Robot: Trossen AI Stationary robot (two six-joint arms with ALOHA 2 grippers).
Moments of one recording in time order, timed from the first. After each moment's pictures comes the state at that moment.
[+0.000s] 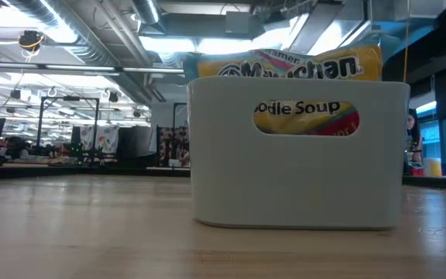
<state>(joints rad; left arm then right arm) -0.48 1.87 1.75 -0.84 -0.30 -0.20 0.99 1.52 1.05 -0.64 0.88 1.16</state>
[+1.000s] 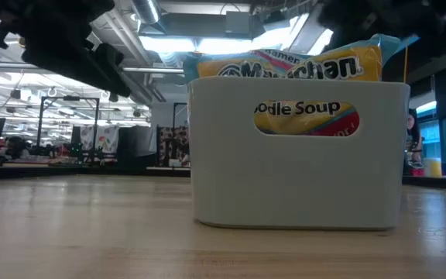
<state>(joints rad) -0.39 1.11 0.54 -0.08 -0.31 -0.13 0.03 1.13 0.63 -0.03 0.00 0.12</state>
